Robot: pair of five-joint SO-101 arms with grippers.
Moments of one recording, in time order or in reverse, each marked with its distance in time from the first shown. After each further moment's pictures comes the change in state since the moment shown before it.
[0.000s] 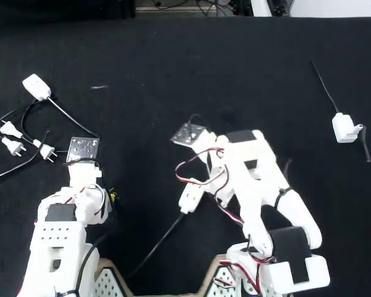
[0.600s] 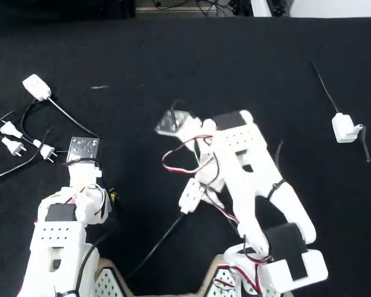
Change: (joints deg) left arm 0.0 0.0 0.0 0.0 0.0; right arm -6.0 1.5 -14.9 12.4 0.3
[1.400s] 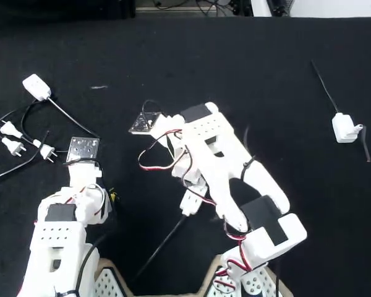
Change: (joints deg) left arm 0.1 0.0 0.0 0.0 0.0; right arm -8.5 15.6 -10.5 -1.5 -3.3
